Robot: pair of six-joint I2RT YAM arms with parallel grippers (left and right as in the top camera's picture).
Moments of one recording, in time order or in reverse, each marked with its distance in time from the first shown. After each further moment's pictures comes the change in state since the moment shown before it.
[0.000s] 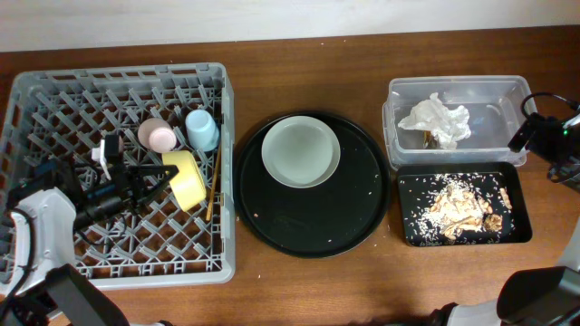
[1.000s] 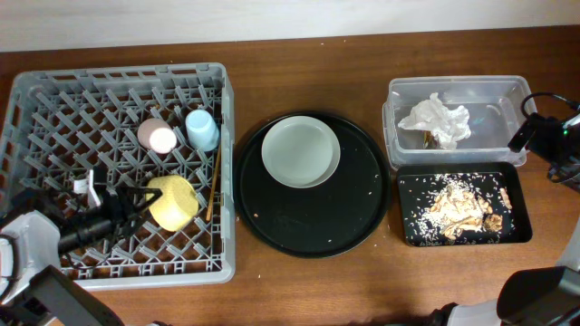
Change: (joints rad) left arm 0.177 0.000 -0.096 0.107 -0.377 -0.066; right arm 0.000 0.000 0.000 0.000 0.000 0.000
